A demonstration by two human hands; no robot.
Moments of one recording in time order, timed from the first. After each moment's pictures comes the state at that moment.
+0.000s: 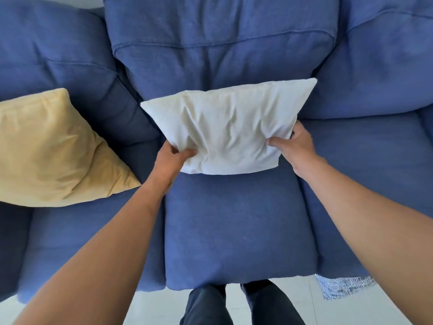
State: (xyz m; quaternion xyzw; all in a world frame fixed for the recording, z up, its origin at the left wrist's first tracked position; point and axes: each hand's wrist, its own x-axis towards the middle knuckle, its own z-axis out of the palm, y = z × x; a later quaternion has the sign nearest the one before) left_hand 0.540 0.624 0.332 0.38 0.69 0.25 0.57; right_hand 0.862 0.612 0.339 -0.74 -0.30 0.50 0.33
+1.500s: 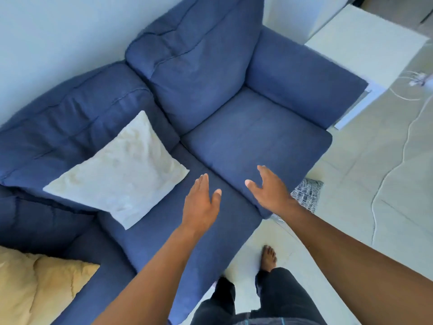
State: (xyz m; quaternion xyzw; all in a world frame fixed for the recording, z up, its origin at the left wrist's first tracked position) left_hand 0.762 0.416 0.448 0.81 0.42 -0.03 0.41; right_hand 0.939 0.296 0.440 -0.89 -0.25 0.32 0.21
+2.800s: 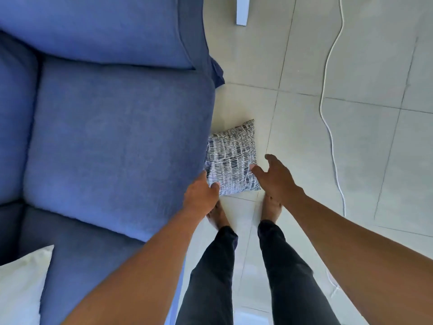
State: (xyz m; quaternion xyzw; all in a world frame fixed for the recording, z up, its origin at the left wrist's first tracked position) left_hand 1.181 0.183 0.185 0.82 0.32 -0.38 0.29; right_hand 1.250 -0.014 0.169 -0.84 0.12 0.42 0.32
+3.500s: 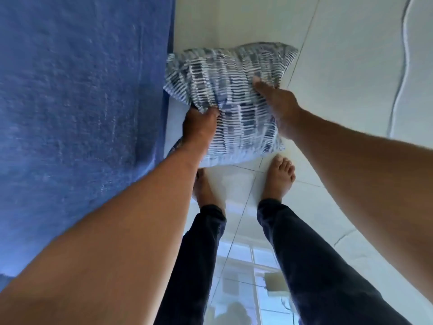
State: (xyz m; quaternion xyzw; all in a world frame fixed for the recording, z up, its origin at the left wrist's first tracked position) left_hand 1.222 0.151 -0.117 0.66 0.54 -0.26 0.45; right_hand 1.298 -0.015 -0.158 -0.63 0.40 0.45 0.50
